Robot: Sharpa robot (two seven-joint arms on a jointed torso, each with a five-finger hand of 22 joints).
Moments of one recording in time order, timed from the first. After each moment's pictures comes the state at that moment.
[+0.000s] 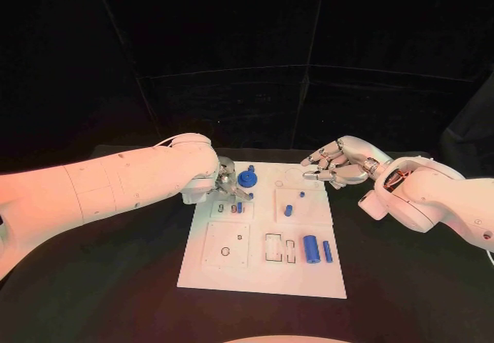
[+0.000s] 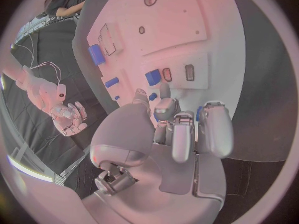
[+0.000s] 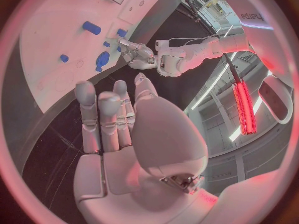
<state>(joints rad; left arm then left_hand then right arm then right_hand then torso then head) 1.38 -0.51 -0.16 1.25 -1.01 0.23 -0.60 1.12 0.08 -0.22 0.27 0.06 0.99 0.05 0.58 0.44 1.31 -0.02 1.13 1.04 1.47 -0.08 1.57 1.31 0.08 1.45 0.03 1.38 1.23 1.25 -0.99 -0.05 1.64 -0.87 -0.30 0.09 1.47 -0.03 -0.16 0.22 0.33 0.98 0.14 0.10 0.07 1.14 0.05 0.68 0.78 1.43 -0.02 0.96 0.91 0.14 1.11 0.09 1.09 0.82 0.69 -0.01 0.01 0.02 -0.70</state>
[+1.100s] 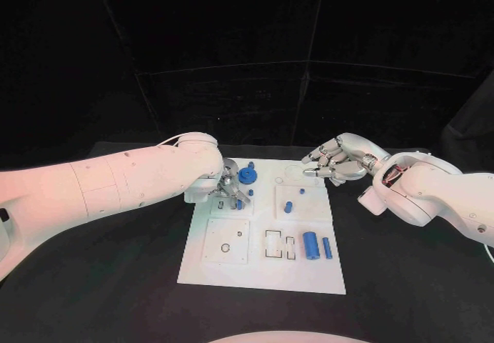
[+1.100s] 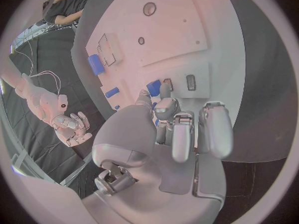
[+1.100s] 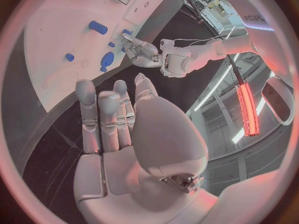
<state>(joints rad) 1.38 -0.49 -0.18 1.25 -1.03 0.28 -0.62 1.16 0.12 -0.20 0.23 0.06 0.96 0.04 0.61 0.49 1.31 -0.02 1.13 1.04 1.47 -0.08 1.57 1.31 0.08 1.45 0.02 1.38 1.24 1.25 -0.97 -0.05 1.61 -0.89 -0.29 0.06 1.47 -0.03 -0.17 0.22 0.35 0.97 0.14 0.10 0.07 1.14 0.05 0.68 0.77 1.43 -0.02 0.94 0.90 0.14 1.11 0.09 1.07 0.80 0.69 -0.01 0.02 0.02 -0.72</state>
